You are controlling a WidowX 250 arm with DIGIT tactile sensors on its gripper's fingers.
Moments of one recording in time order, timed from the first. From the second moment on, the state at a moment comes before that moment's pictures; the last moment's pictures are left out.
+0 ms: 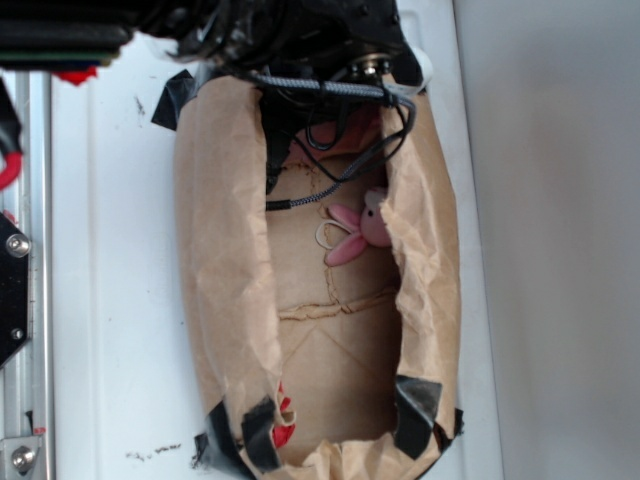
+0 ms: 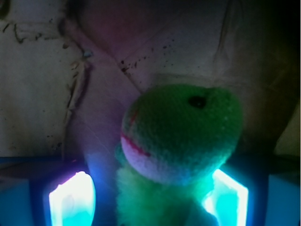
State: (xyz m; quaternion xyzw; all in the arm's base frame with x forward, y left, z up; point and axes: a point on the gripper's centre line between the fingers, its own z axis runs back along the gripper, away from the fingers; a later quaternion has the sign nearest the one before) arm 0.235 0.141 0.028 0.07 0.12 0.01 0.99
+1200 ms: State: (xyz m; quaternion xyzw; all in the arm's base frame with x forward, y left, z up) arm 0.243 0.146 0.025 0.10 0.09 0.05 0.99
